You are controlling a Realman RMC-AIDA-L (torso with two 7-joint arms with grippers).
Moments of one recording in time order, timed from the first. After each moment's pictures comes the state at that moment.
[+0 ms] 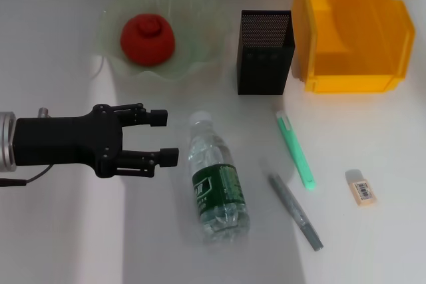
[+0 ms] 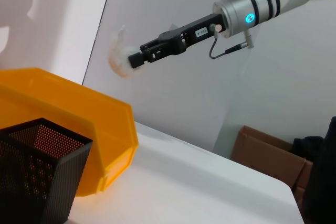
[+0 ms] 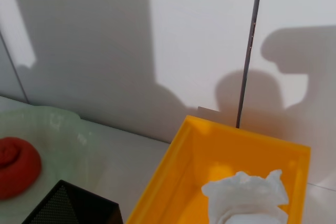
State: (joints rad) left arm -0.49 -2.01 0.80 0.62 1.91 1.78 -1.40; right arm 0.52 2.08 -0.97 -1.59 -2.54 -1.37 2.56
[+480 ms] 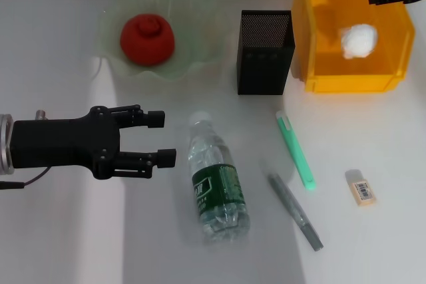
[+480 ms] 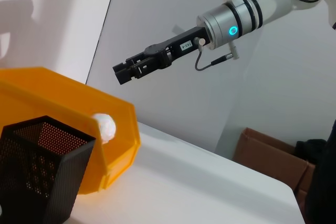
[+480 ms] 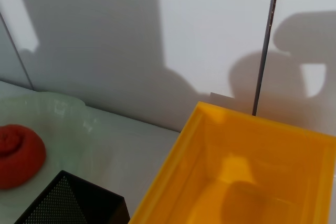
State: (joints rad) left arm -0.48 -2.01 0.80 0.62 1.91 1.78 -1.40; right arm 0.57 2.07 -0.97 -1.44 -2.54 -1.32 2.50
